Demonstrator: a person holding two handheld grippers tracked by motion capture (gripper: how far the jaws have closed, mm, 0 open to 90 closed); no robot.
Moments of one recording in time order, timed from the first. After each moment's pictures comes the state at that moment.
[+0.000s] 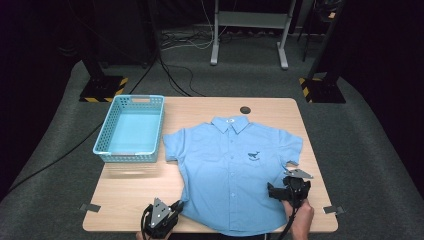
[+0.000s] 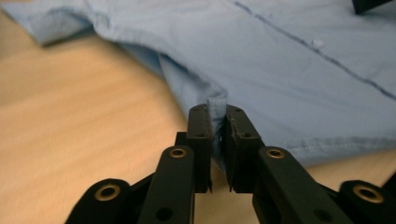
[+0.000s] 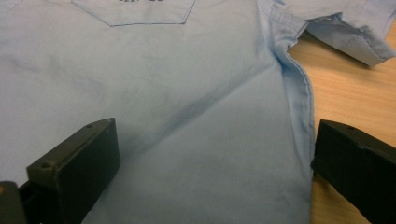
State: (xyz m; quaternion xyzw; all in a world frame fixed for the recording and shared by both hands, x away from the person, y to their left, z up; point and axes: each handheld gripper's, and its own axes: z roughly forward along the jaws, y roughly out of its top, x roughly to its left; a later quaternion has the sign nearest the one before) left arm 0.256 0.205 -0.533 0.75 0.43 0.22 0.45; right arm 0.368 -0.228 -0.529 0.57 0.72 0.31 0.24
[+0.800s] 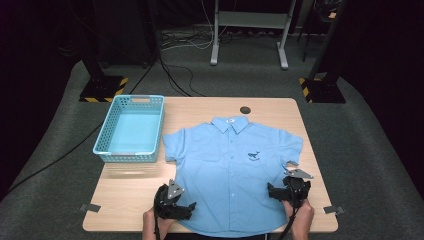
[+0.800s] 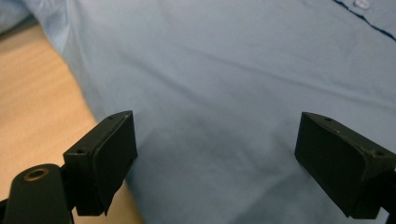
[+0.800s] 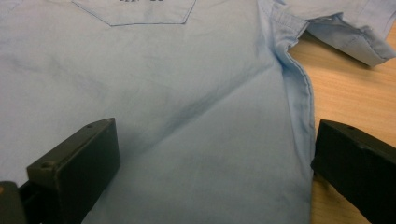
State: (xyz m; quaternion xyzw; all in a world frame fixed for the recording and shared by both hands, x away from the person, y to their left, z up) left arm 0.317 0.188 -0.525 0.83 0.41 0.16 0.36; right arm 0.368 -0.228 -0.529 0.57 0.72 0.31 0.24
